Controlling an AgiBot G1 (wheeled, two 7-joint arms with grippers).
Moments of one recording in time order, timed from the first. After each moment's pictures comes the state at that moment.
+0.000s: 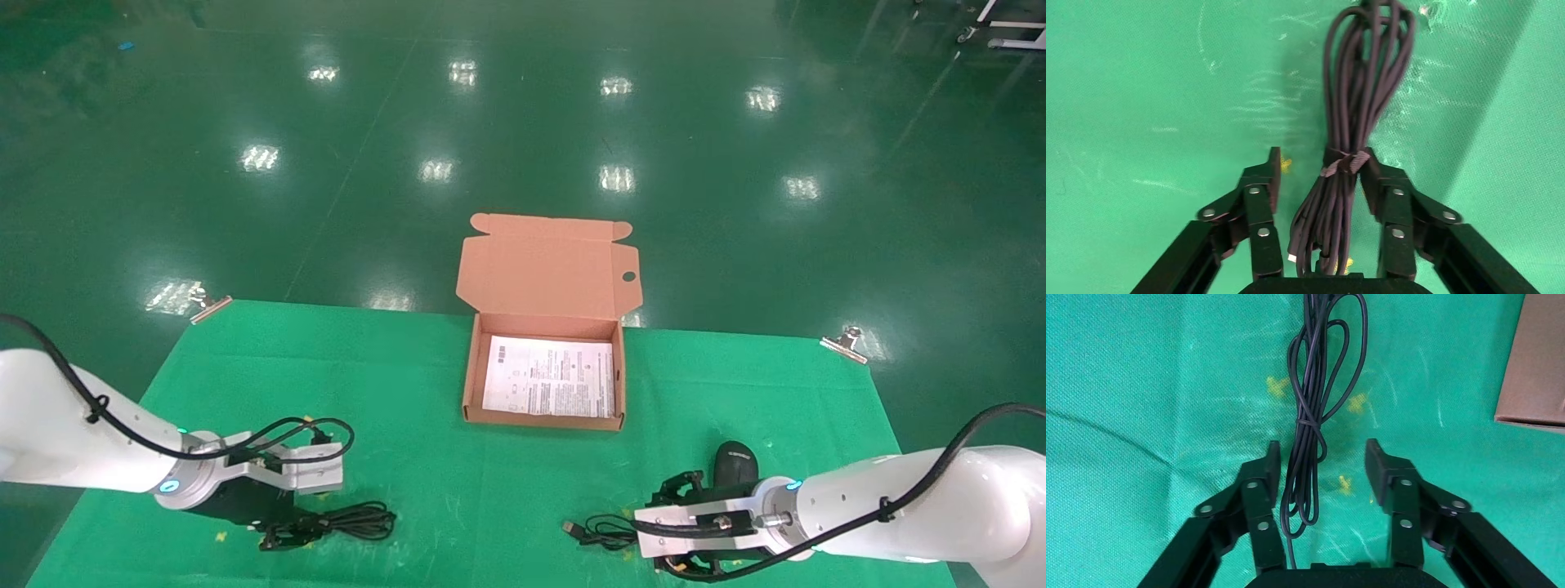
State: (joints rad) left arm -1.48 1.10 0.95 -0.49 1.85 1.10 -0.06; right arm 1.26 -1.04 -0.83 0.94 -2.00 -1.03 -0.03
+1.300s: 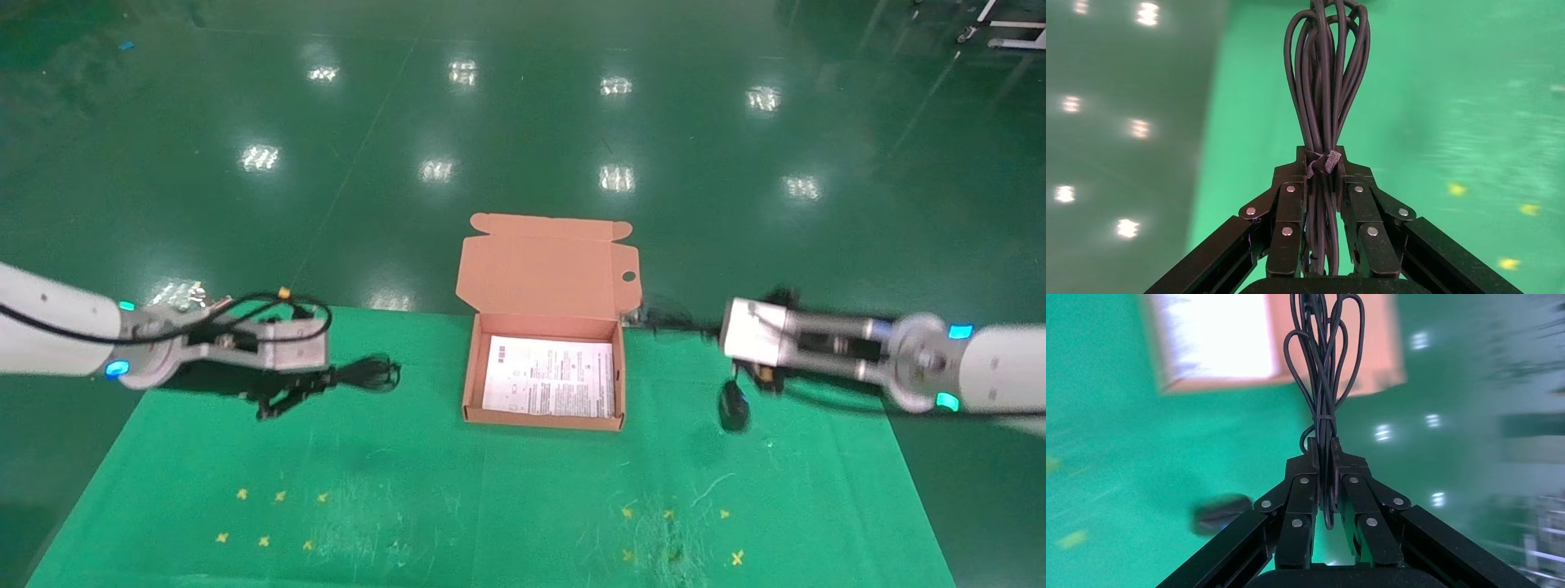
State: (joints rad) left arm -1.63 0.99 0.89 -0.75 1.83 1.10 -0.04; right arm 1.38 -0.85 -0.65 1.20 -1.93 -0.94 0.17
